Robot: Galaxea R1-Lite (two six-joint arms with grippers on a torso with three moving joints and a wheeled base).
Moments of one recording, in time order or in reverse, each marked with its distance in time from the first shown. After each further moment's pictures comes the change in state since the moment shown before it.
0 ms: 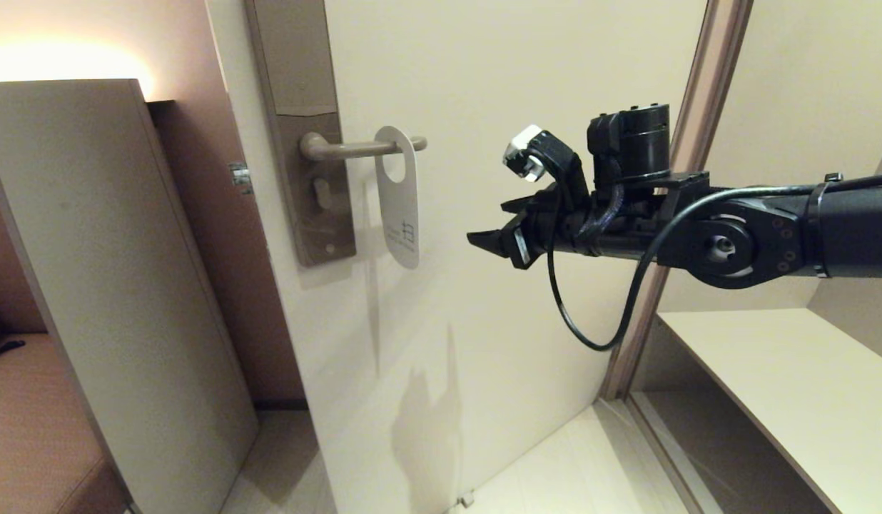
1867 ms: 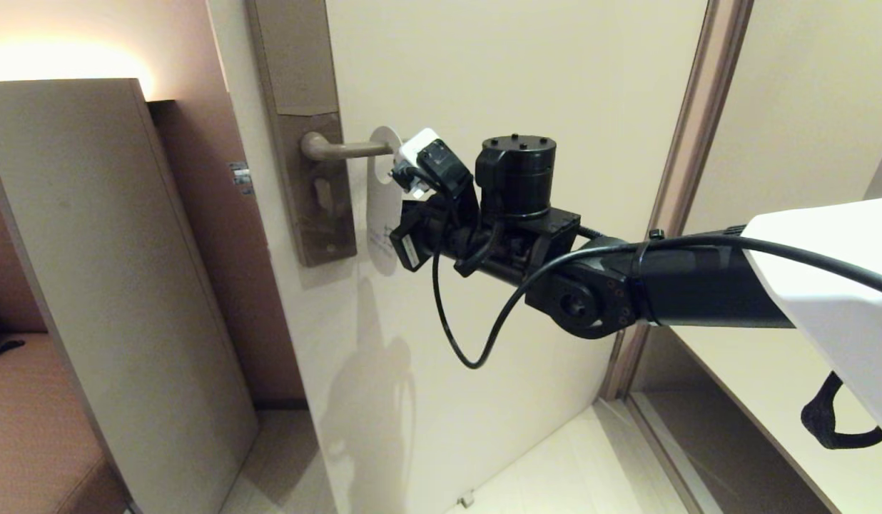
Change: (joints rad) left arm 0.000 0.000 0.000 0.000 0.000 -0.001; right arm 0.205 0.224 -0.170 -0.330 -0.090 -0.007
